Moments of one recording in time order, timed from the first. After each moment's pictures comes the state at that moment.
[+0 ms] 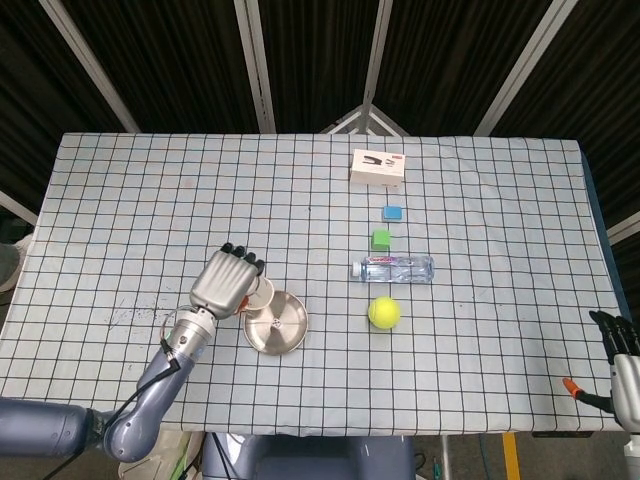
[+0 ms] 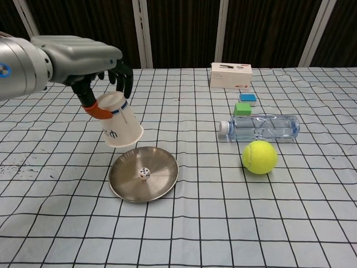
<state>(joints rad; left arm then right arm) -0.92 -1.43 -0.19 -1.98 0.67 1.22 1.05 -0.04 -1.07 0.06 -1.66 -1.42 1.51 0.04</state>
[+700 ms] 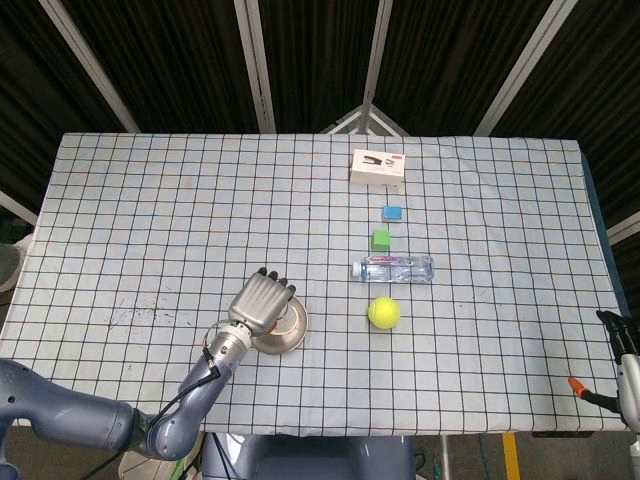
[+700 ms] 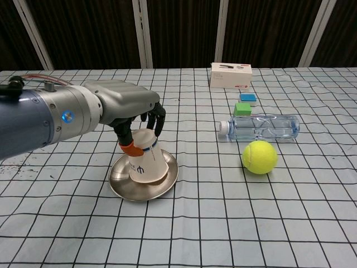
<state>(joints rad) -1.02 -1.61 -0.17 -1.86 0.55 1.18 1.07 -0.04 -1.06 0.07 -1.65 -1.42 1.51 0.07</state>
